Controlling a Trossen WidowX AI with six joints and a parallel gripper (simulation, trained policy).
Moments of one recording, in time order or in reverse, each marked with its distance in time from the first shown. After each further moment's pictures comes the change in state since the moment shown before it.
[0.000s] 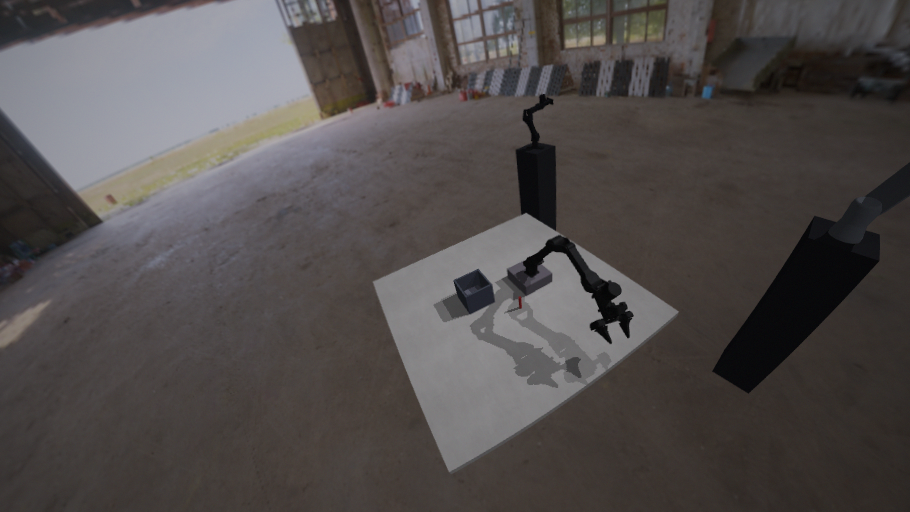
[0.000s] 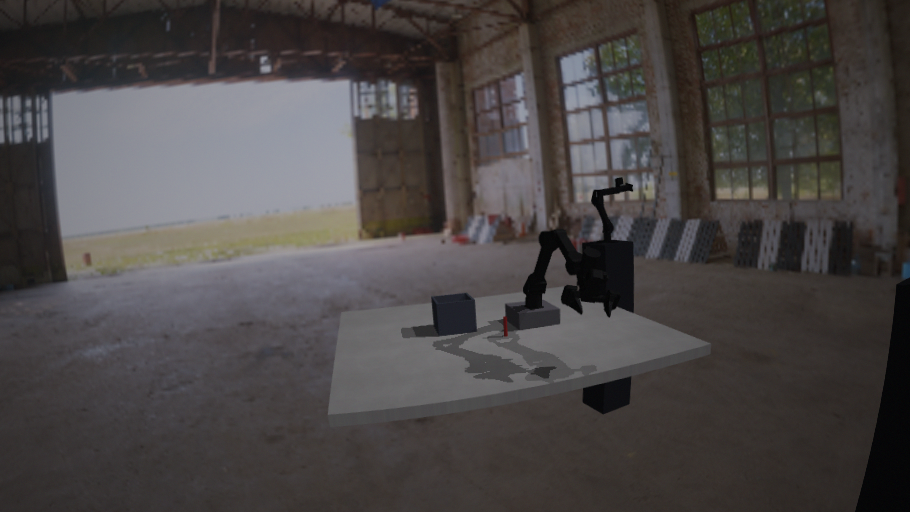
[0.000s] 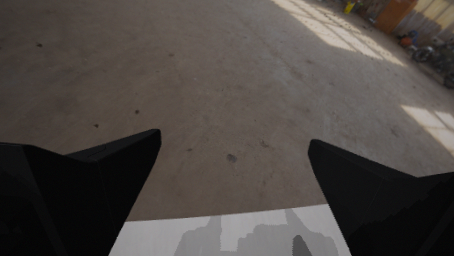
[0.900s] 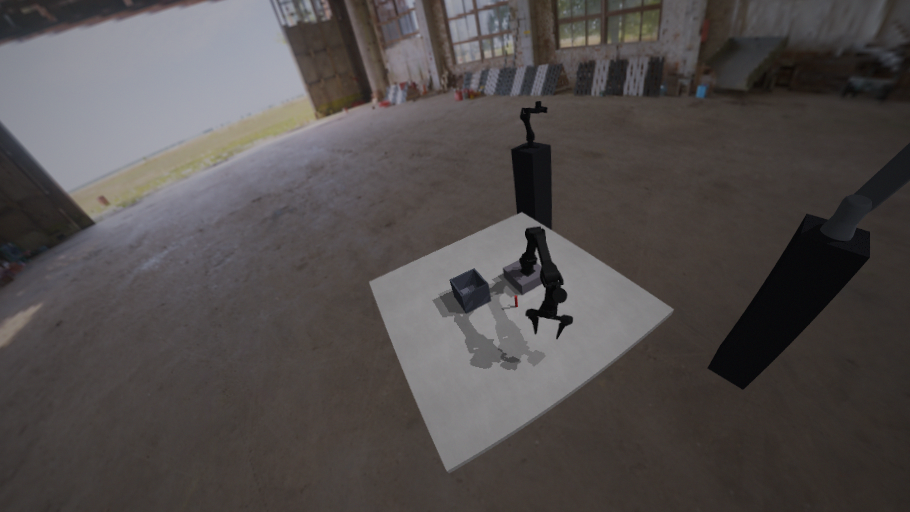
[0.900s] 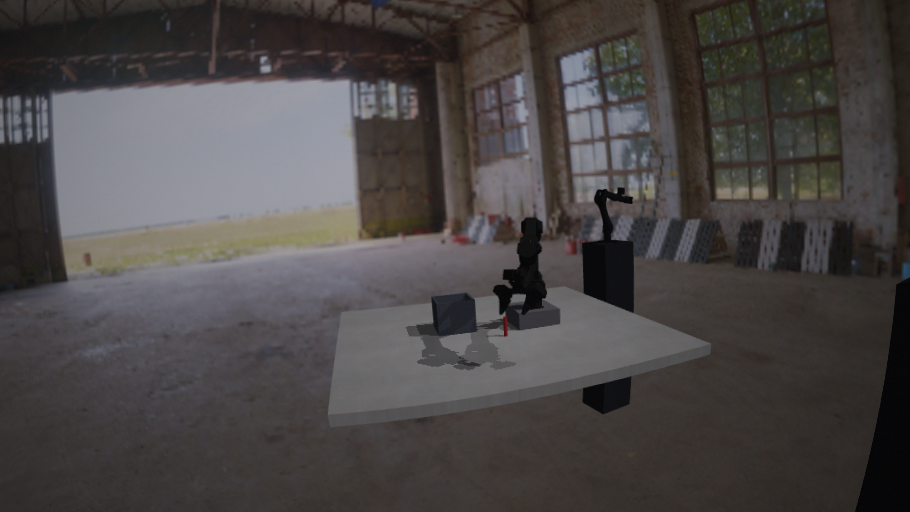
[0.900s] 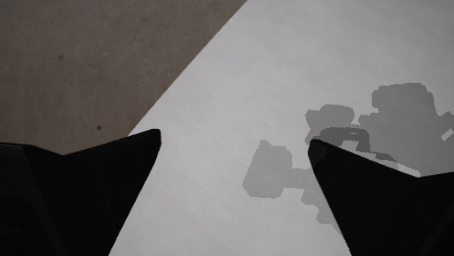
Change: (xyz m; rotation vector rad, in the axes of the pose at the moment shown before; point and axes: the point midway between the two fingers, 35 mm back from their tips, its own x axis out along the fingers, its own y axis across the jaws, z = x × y) arm -0.091 -0.224 -0.097 0.736 0.382 -0.473
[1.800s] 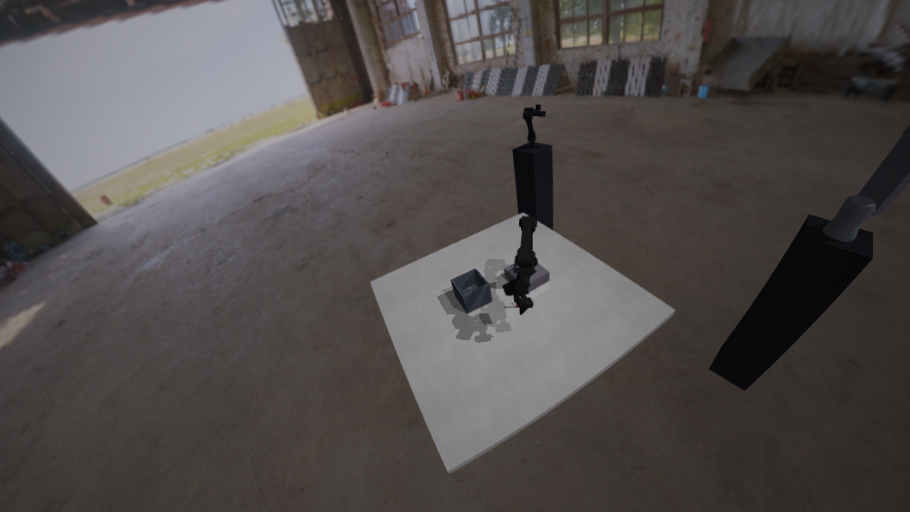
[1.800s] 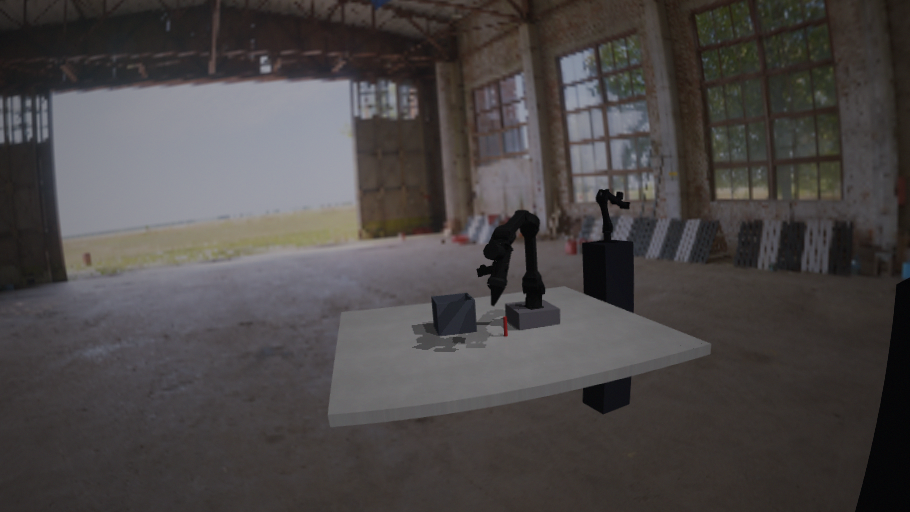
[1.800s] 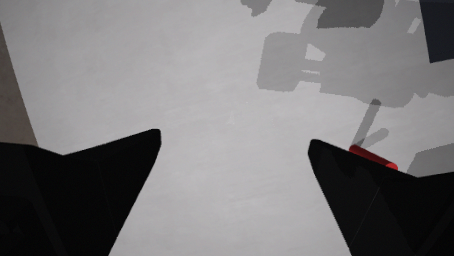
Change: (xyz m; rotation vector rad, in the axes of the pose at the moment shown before) arm -0.076 -0.171 -0.064 0.805 0.327 -0.395
